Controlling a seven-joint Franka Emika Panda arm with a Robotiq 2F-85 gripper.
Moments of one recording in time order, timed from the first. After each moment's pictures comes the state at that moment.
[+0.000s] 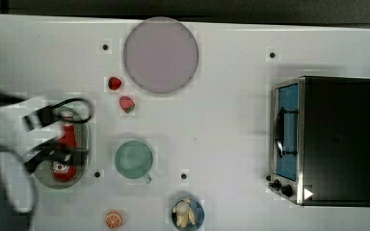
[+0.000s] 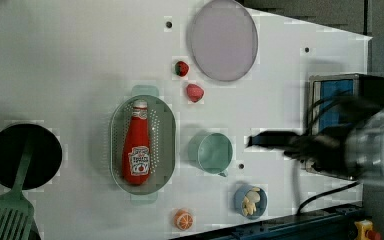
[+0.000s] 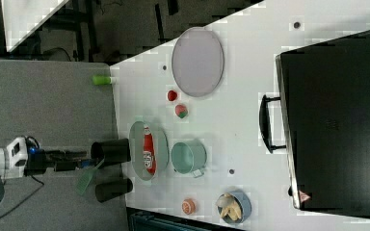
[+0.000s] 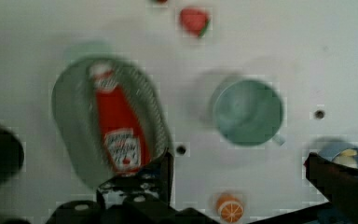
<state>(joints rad) -0.09 -0.04 0.64 -1.86 0.03 0.16 -0.01</state>
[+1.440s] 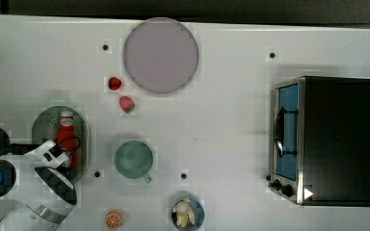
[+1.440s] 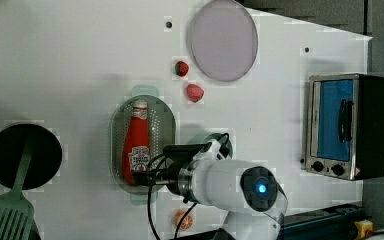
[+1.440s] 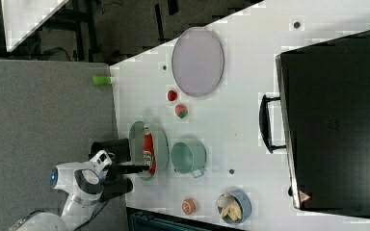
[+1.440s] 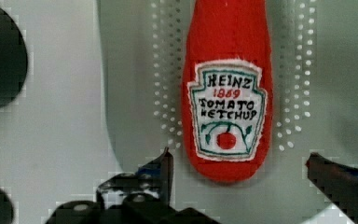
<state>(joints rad) -0.05 0.42 0.81 -2.28 -0.26 0.99 0.17</state>
